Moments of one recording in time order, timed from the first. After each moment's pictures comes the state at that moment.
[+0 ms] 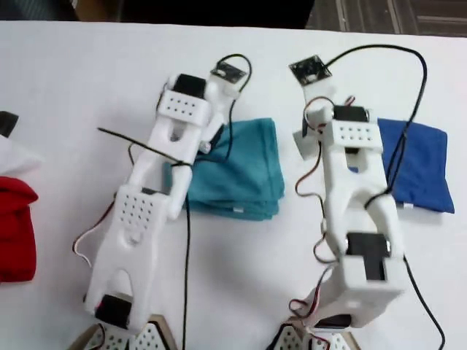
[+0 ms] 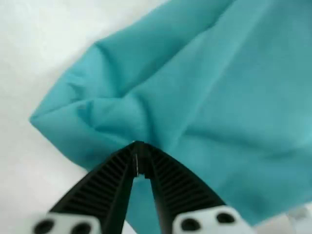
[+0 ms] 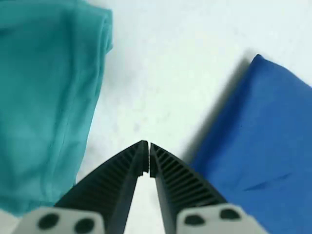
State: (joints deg) left arm 10.6 54.4 -58.9 101.2 -10.2; right arm -1.2 12.0 2.3 65.1 24.7
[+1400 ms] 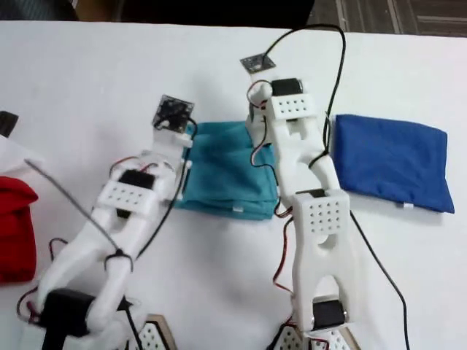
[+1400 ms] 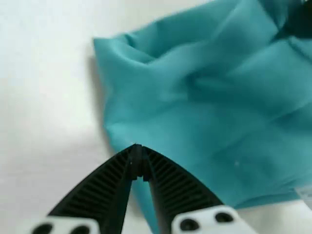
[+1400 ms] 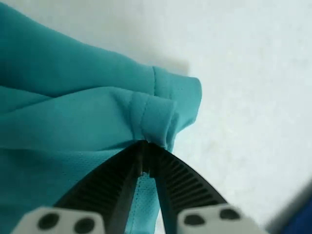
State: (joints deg) left arm 6.5 -15.7 49.0 33.5 -1.5; right arm -13.5 52.5 -47.6 85.5 13.2
